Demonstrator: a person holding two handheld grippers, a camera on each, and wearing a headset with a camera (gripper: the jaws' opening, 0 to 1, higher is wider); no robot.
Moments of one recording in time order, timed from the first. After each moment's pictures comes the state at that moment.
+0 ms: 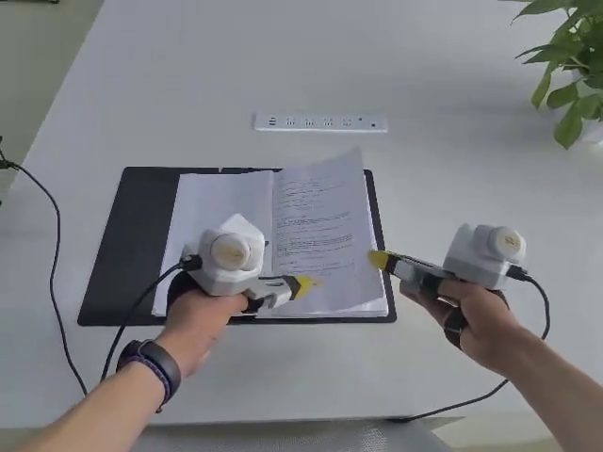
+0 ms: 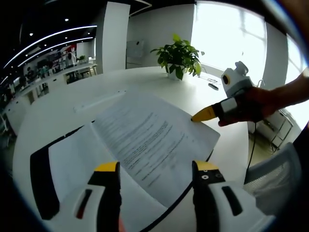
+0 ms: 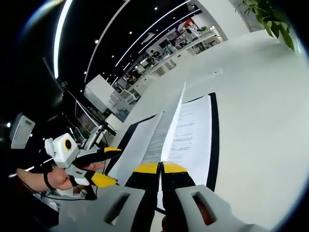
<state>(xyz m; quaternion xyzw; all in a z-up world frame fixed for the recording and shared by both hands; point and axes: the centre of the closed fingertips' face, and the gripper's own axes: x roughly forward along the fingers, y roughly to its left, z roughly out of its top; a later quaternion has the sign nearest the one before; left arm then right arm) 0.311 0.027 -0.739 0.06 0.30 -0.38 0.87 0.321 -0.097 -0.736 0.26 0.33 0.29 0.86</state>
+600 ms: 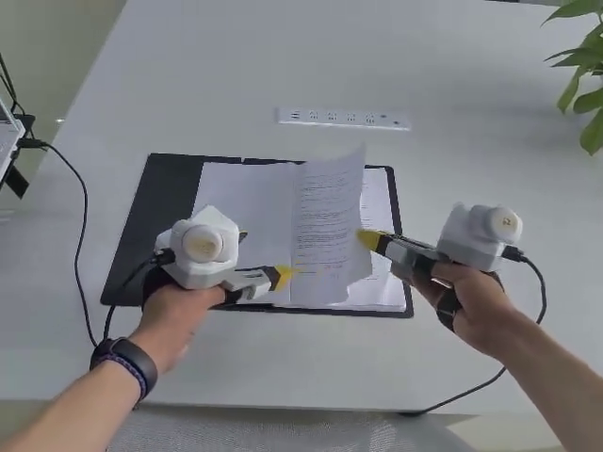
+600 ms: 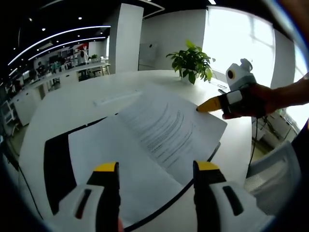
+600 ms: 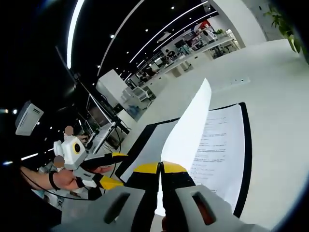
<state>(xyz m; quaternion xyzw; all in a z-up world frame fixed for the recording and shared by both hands) 0.303 0.092 -0.729 0.03 0.29 -0.34 0.89 0.327 -0.033 -0.701 0.23 0.30 0.35 0.86</state>
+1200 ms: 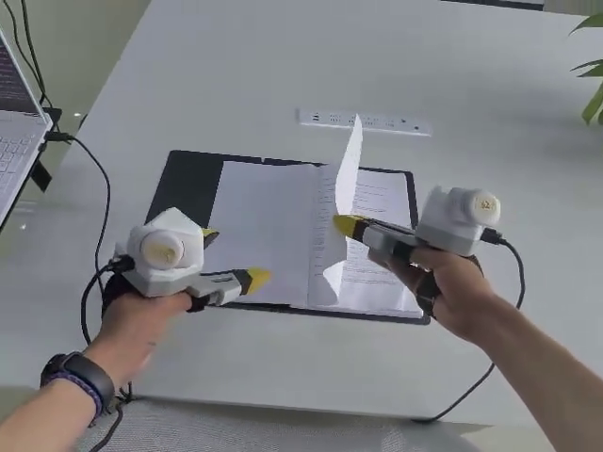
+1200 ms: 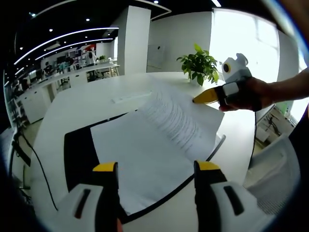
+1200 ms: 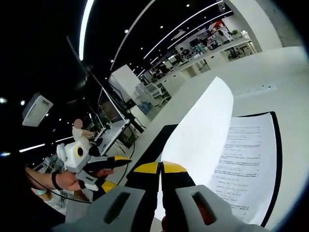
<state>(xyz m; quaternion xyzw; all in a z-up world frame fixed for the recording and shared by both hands) 0.289 0.157 -0.716 0.04 0.28 -0.31 0.91 0.335 0.034 -0.684 0.22 0.29 0.40 0.84</state>
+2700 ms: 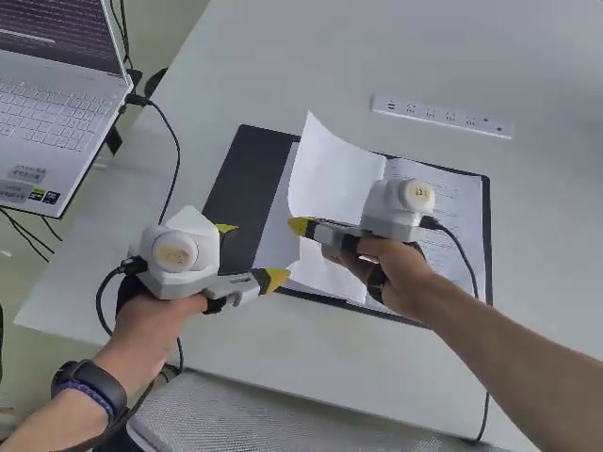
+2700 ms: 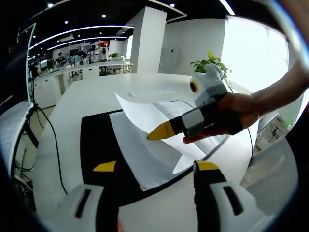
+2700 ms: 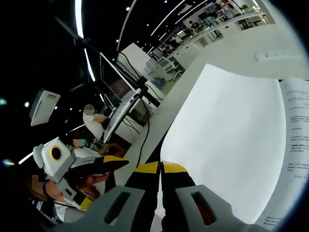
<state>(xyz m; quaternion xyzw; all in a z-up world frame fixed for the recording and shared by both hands) 0.269 0.212 -0.727 -0.01 0.29 -0.26 0.92 0.327 0.195 -0.756 0.22 0.39 0.47 0.76</state>
